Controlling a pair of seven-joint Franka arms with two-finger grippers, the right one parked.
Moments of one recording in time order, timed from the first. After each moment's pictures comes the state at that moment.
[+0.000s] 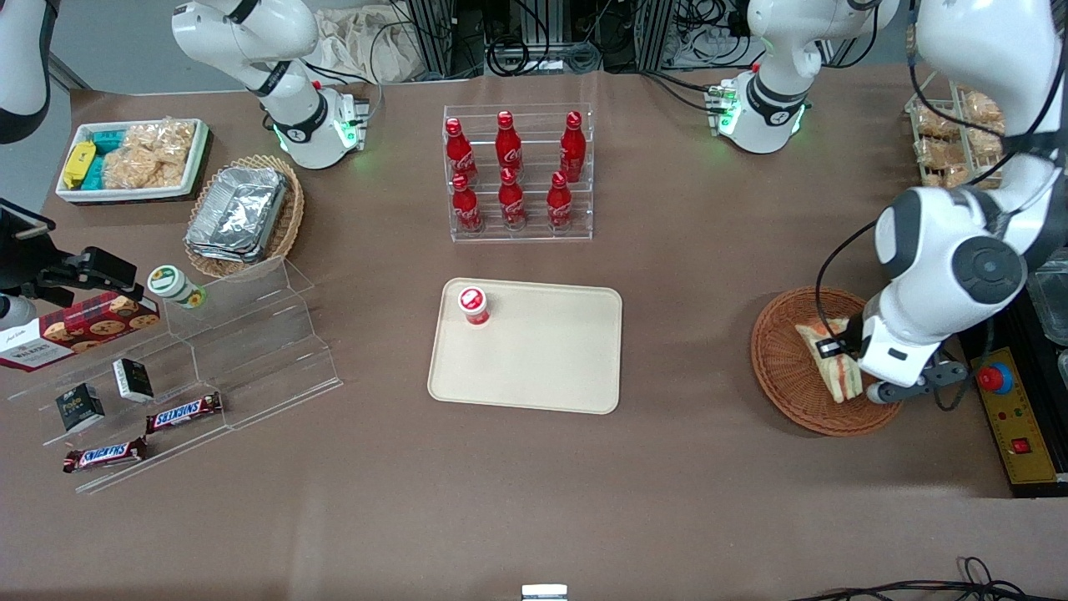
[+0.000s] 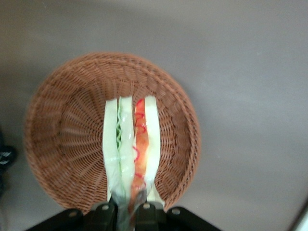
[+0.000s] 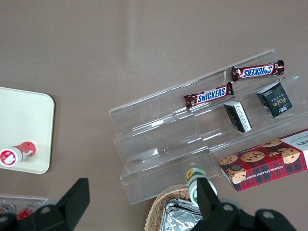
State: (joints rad) arm 0.03 0.25 -0.12 -1.83 0.09 2.06 -0.40
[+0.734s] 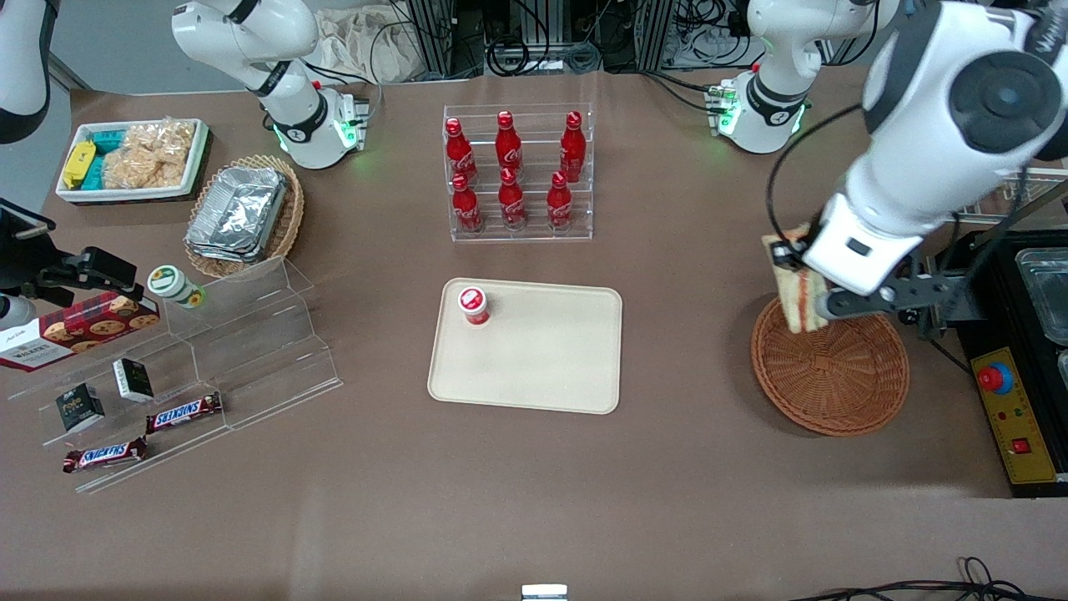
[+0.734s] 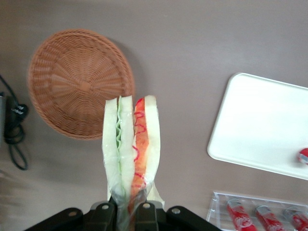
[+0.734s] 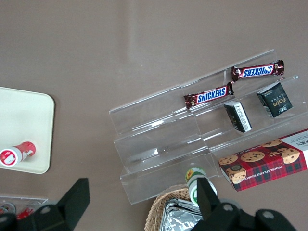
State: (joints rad) arm 0.03 0.19 -0.44 -1.43 0.09 1.53 -0.55
